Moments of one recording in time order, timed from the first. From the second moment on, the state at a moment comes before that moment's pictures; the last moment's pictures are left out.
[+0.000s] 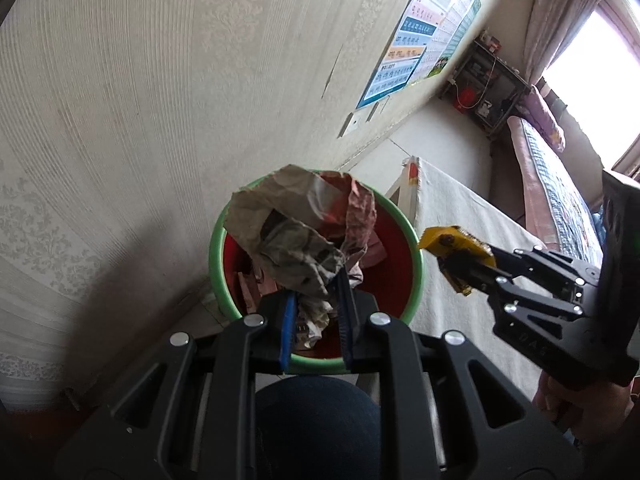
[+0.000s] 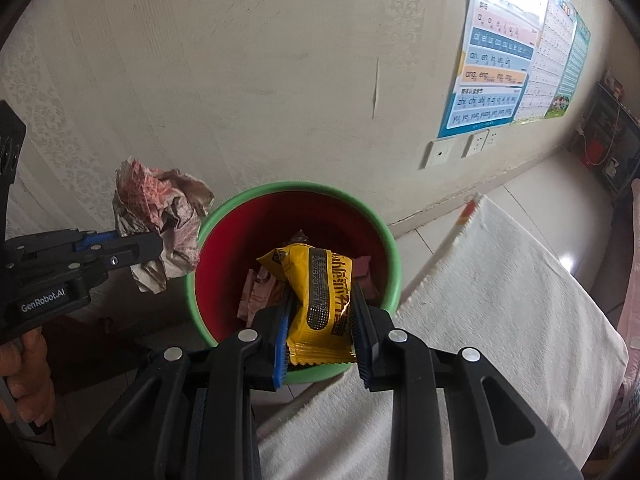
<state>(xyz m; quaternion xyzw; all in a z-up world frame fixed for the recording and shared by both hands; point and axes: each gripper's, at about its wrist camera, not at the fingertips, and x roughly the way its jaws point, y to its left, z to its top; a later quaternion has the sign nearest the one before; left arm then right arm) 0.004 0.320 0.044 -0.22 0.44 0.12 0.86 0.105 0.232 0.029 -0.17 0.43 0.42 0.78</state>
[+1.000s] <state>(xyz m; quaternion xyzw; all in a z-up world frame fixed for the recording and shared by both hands) 0.013 0.328 0.058 -0.19 0.42 0.15 0.88 0.102 0.233 0.018 -0.18 0.43 0.41 0.79</state>
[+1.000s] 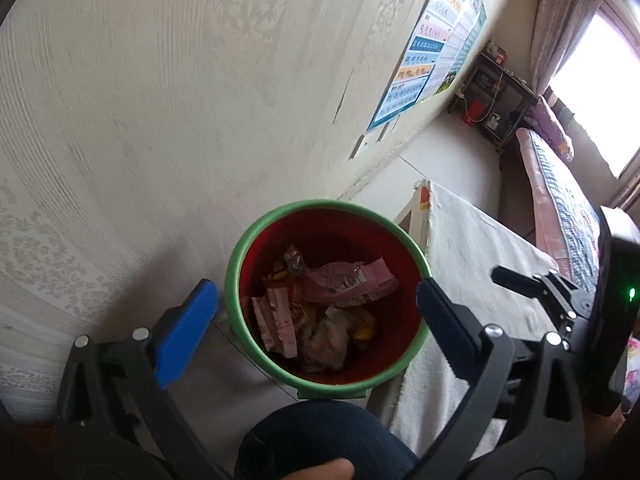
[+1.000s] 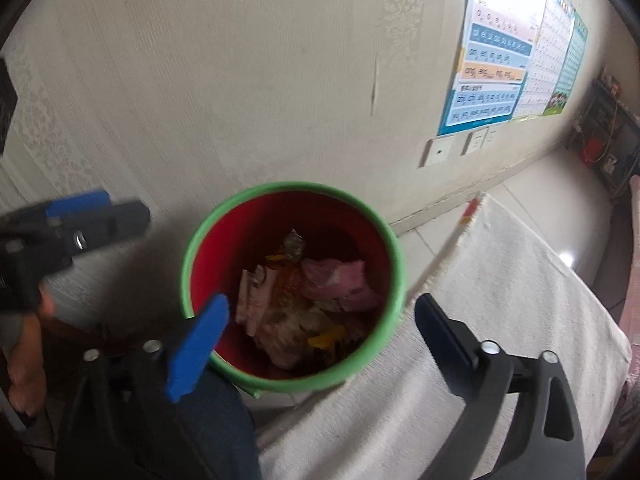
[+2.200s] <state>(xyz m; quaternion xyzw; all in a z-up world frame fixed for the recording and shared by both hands) -0.015 0.055 0.014 -0.05 0.34 0.04 0.94 0.023 -0.132 -0.002 -0.01 0.34 0.12 0.93</state>
